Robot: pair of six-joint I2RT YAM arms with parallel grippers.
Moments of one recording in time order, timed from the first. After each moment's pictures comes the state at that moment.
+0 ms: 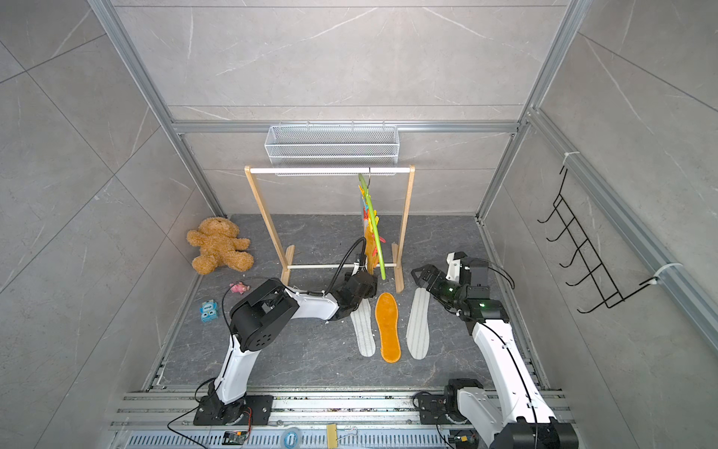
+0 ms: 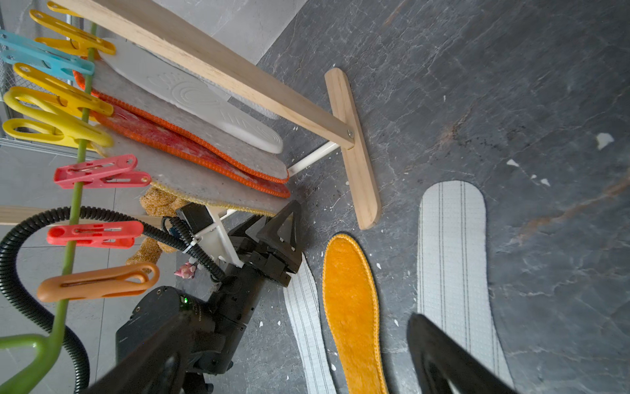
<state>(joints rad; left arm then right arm) -0.92 2.15 1.23 0.34 -0.49 -0.44 -0.02 0.99 0.77 -0.48 -0.48 0.65</state>
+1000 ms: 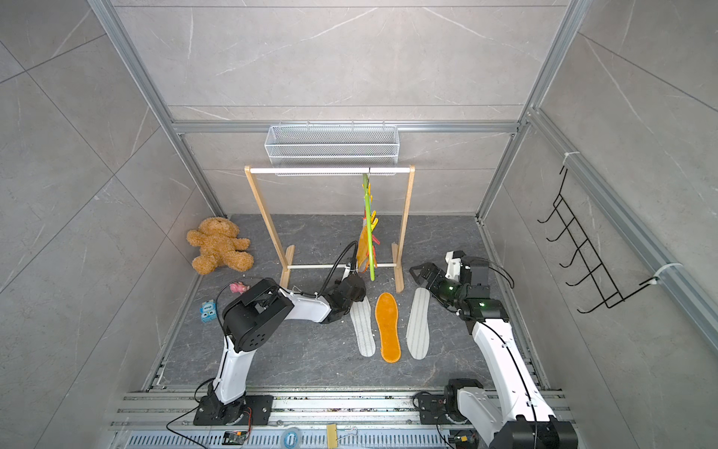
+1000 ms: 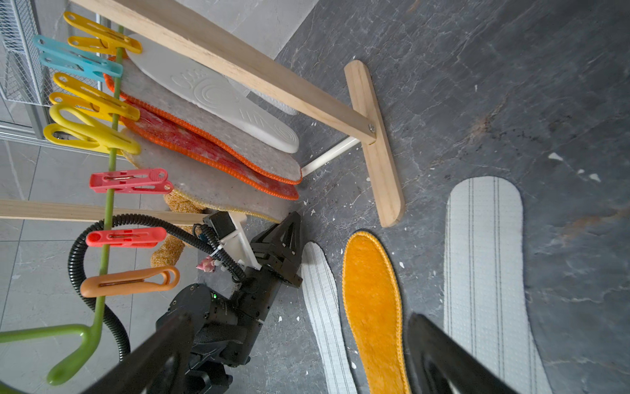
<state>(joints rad) -0.88 2.10 1.11 0.35 -0.52 -0.41 -0.02 0.99 0.77 -0.44 -0.54 0.69</state>
